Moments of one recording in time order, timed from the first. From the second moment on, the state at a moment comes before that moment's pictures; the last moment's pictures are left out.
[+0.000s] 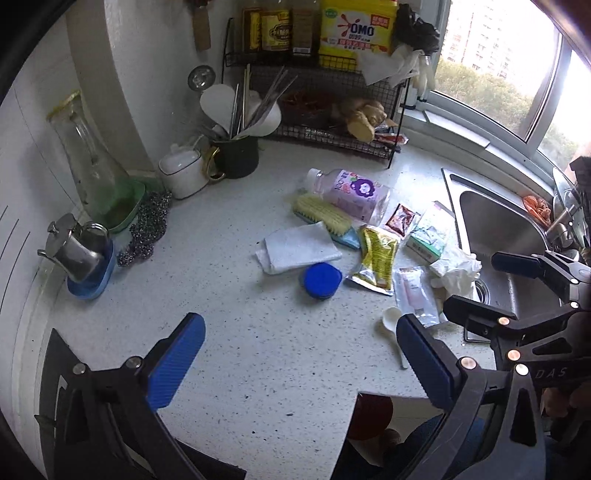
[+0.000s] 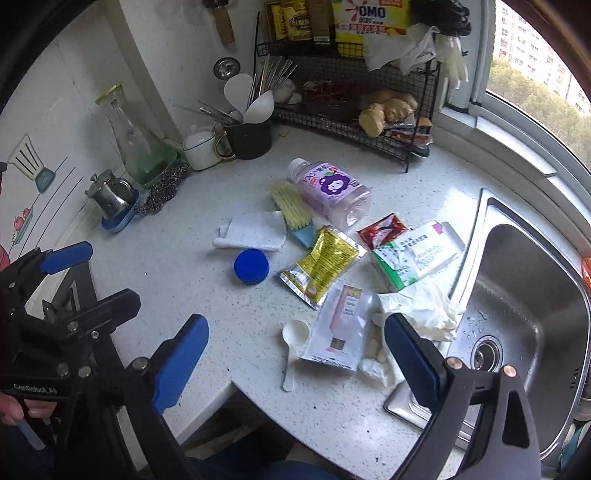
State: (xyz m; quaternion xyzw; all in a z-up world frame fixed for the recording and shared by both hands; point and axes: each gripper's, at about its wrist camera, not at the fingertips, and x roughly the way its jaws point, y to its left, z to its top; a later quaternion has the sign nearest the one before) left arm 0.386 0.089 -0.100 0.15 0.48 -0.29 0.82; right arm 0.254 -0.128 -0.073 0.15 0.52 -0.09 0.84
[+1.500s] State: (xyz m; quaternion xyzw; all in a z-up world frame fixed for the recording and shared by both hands) left arm 0.487 0.069 -0.183 0.20 0.55 -0.38 0.72; right arm 0.332 -0.141 -0.139 0.18 0.62 -0.10 0.76
